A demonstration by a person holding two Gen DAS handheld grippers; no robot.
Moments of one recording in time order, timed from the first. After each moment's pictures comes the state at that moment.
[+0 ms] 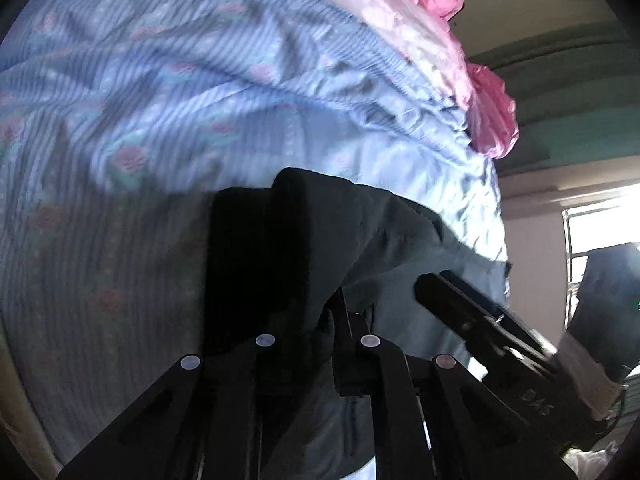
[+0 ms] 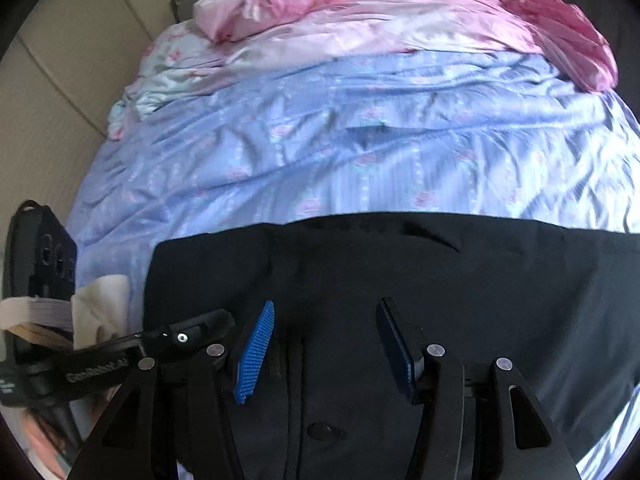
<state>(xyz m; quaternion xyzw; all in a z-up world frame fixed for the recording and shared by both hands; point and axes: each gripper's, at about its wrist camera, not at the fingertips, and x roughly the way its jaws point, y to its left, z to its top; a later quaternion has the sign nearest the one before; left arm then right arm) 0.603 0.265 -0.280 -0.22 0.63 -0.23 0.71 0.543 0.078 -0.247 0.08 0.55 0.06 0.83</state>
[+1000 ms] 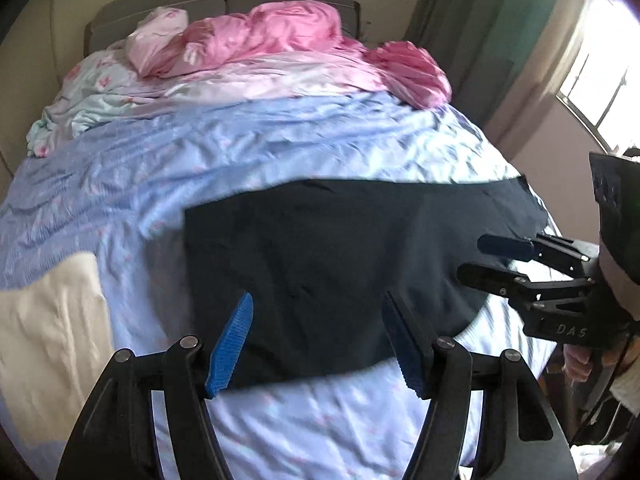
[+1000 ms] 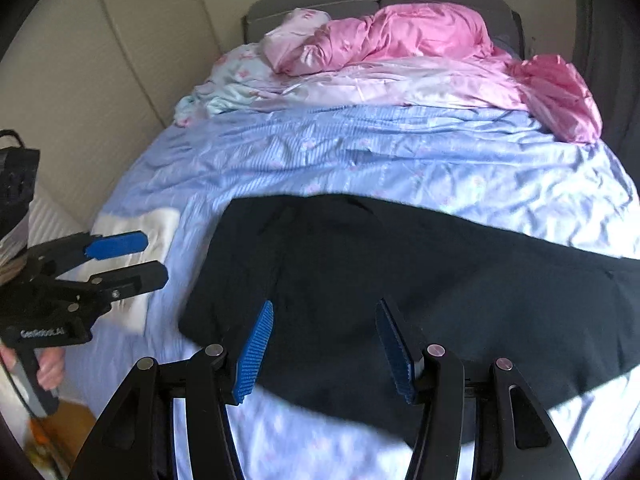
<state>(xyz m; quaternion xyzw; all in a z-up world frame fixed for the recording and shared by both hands) 0.411 0.182 -0.131 0.03 0.49 -0.24 0.84 0.371 -0.023 -0.161 0.02 0.47 0.14 0.87</state>
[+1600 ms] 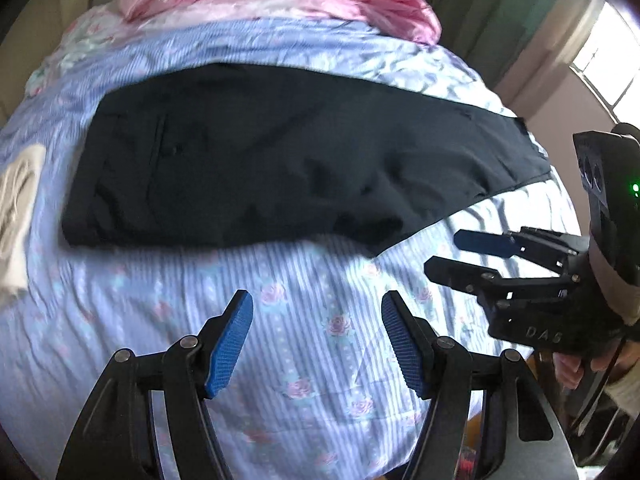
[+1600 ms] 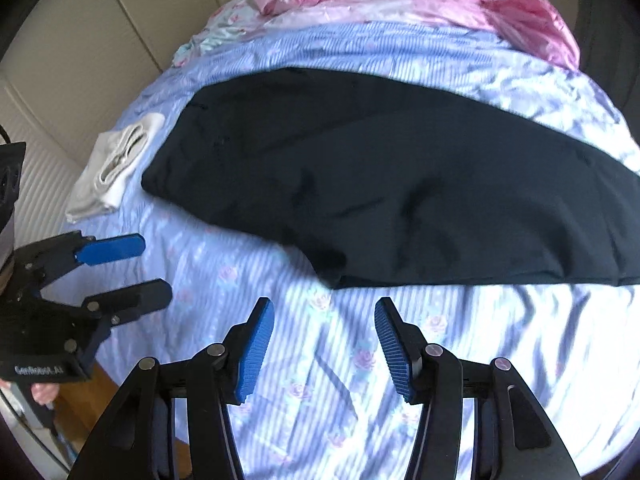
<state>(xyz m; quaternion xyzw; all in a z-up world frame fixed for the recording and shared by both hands) 0.297 0.066 -0.223 0.02 0.55 -0.19 0.81 0.283 -0.121 -0.261 0.02 0.54 0.17 0.83</state>
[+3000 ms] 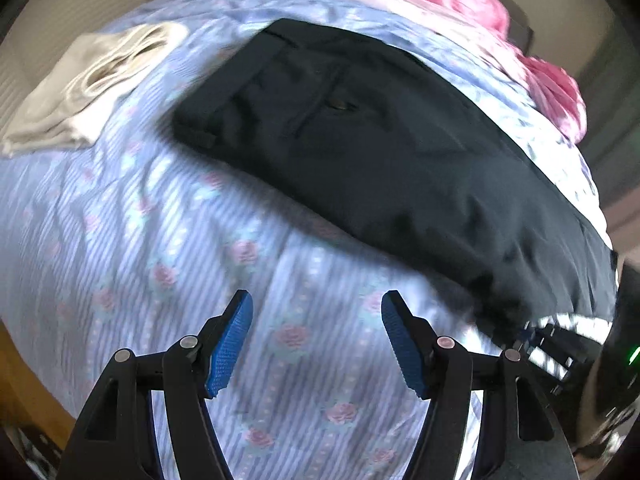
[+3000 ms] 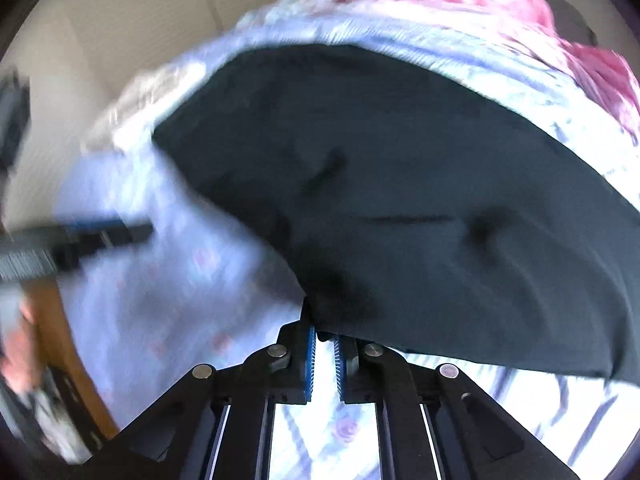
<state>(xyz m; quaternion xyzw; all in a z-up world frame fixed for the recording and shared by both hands) 0.298 0.137 -0.266 -0.13 0.55 0.06 0.82 0.306 -0.093 -0.319 -0.12 0.52 0.26 0.81</state>
